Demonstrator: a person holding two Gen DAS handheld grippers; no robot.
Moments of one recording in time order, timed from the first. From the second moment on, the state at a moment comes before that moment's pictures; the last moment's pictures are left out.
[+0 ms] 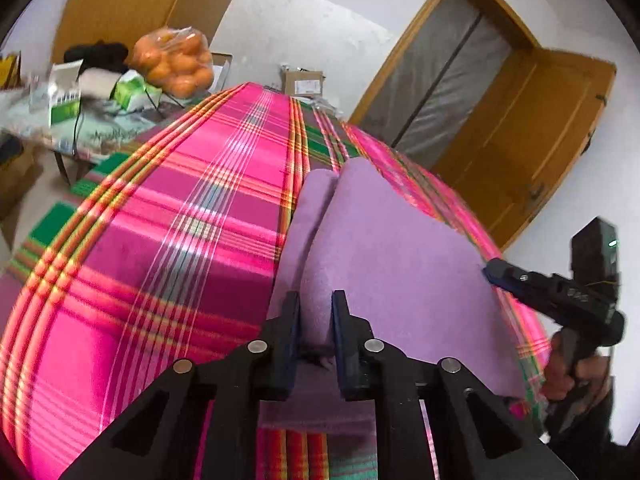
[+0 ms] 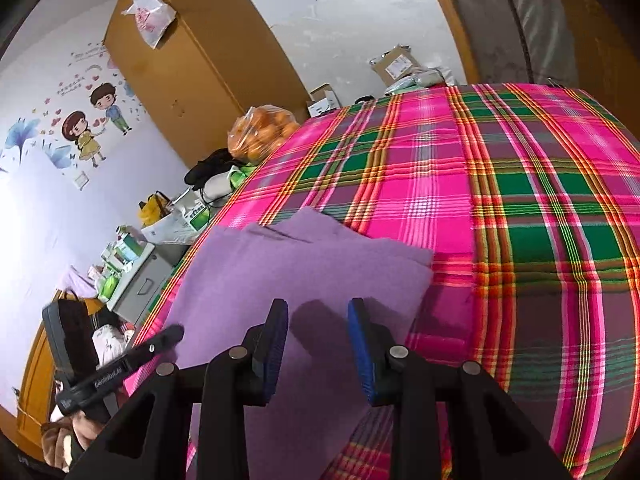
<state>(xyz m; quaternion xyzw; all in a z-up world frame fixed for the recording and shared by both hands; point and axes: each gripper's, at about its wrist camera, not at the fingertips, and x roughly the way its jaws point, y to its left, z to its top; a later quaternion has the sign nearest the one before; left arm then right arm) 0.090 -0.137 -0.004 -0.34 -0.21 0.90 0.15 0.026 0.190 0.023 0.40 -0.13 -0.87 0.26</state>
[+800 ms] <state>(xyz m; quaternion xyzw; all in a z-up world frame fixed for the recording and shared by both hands) 0.106 -0.152 -0.008 -0.35 -0.30 0.86 0.20 0.019 0.194 0.020 0.39 -0.15 -0.87 0.27</state>
